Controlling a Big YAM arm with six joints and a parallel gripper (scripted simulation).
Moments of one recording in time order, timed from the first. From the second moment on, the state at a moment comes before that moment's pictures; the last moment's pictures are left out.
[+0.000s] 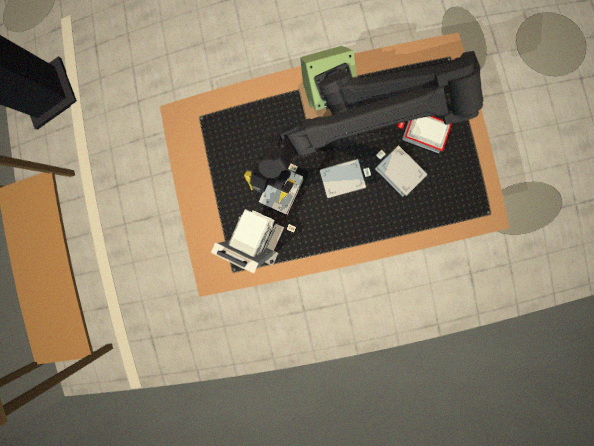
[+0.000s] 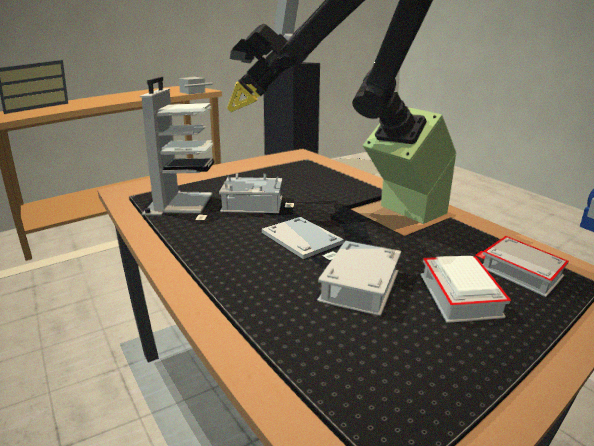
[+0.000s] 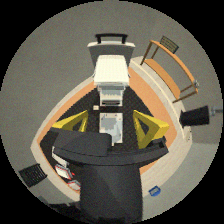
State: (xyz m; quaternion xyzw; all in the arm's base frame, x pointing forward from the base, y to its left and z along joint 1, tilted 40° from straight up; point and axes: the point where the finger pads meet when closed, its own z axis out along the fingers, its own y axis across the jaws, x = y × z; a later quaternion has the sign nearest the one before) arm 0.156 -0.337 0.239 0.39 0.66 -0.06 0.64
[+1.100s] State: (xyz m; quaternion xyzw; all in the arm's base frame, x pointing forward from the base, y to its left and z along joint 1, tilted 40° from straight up) arm 0.173 -0.334 0.206 0.39 0.66 -0.07 0.63
